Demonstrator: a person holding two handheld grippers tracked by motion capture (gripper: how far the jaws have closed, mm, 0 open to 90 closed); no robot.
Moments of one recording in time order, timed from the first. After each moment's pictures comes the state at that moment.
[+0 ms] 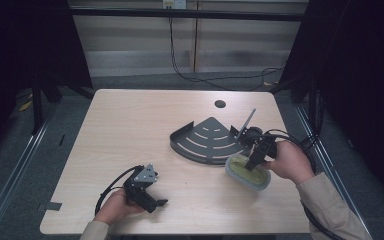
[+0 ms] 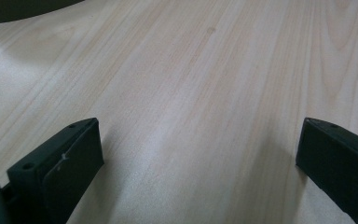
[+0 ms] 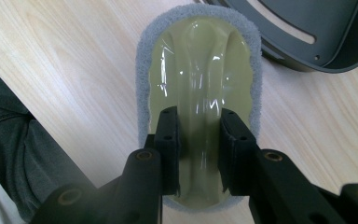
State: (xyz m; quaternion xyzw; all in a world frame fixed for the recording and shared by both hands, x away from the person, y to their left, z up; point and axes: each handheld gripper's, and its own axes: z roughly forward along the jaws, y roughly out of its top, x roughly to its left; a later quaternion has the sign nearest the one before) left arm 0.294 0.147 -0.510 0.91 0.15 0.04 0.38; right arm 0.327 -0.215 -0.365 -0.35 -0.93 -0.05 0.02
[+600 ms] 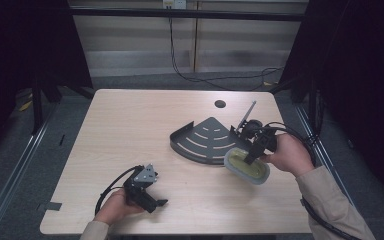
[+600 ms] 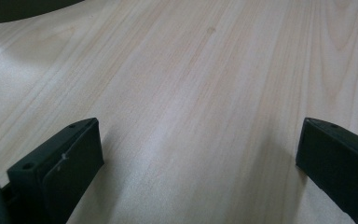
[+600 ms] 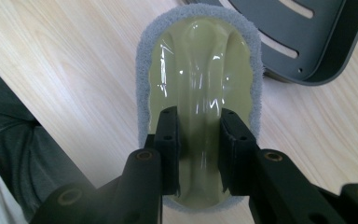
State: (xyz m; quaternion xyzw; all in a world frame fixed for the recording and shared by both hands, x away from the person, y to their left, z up) left arm 0.294 0.147 -0.510 0.91 0.15 0.04 0.38; right arm 0.338 -0.214 -0.350 -0.35 -0.93 -0.06 0.01
